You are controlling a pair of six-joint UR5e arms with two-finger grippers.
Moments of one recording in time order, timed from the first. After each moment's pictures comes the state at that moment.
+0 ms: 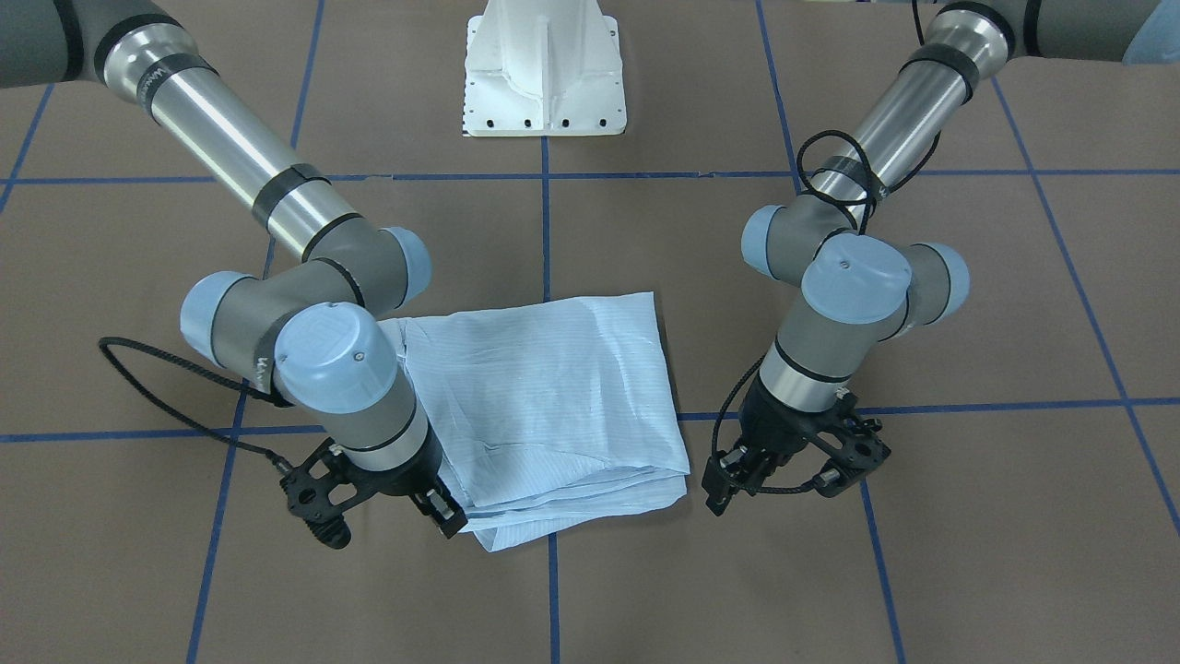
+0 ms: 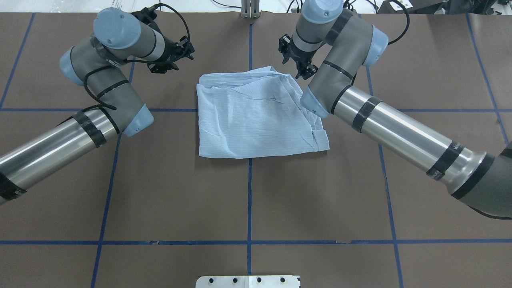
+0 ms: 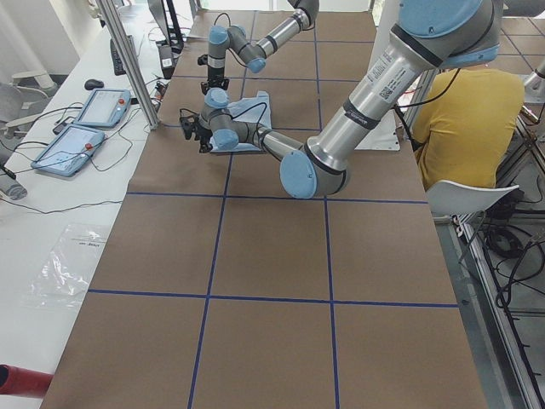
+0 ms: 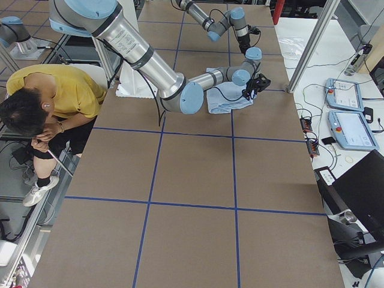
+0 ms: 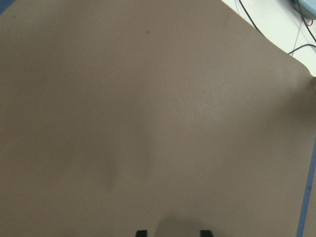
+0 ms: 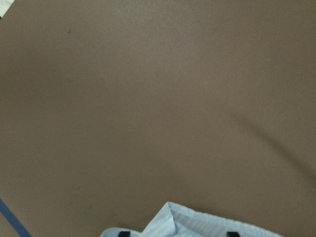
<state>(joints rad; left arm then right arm) -0.86 -2.33 -1.13 -2.31 -1.87 -1.58 0.85 -0.63 0.95 -1.11 2.01 1.83</state>
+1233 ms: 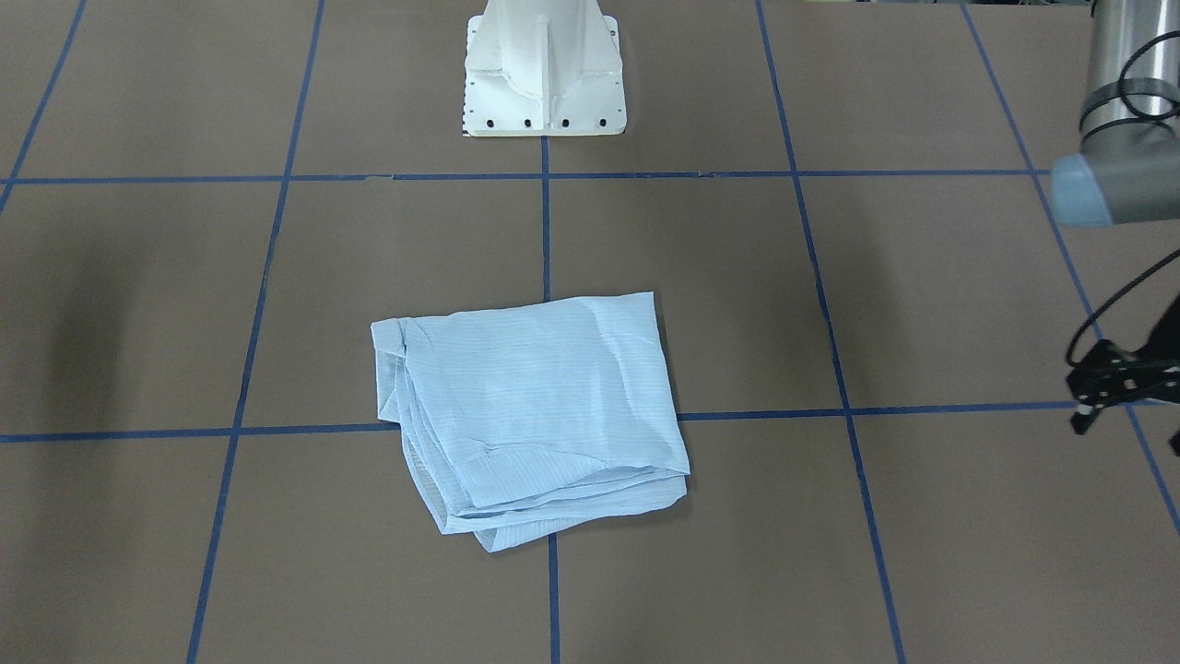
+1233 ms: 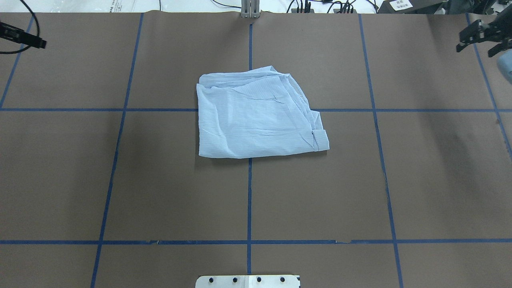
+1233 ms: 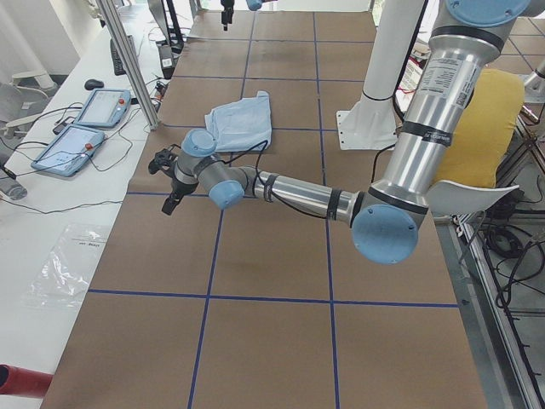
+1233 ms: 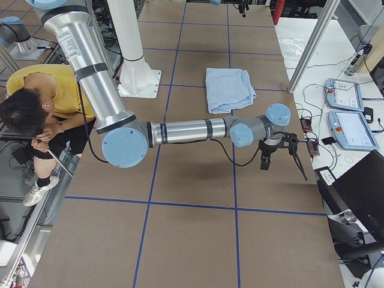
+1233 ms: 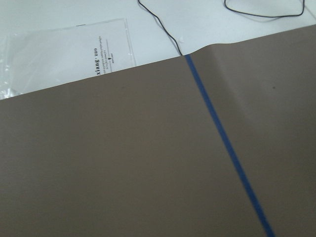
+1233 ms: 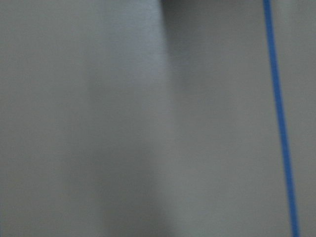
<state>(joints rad) -1.31 -1.85 -1.44 -2.19 -2.11 -0.27 1.40 -1.18 1.26 -1.36 2.31 0.43</state>
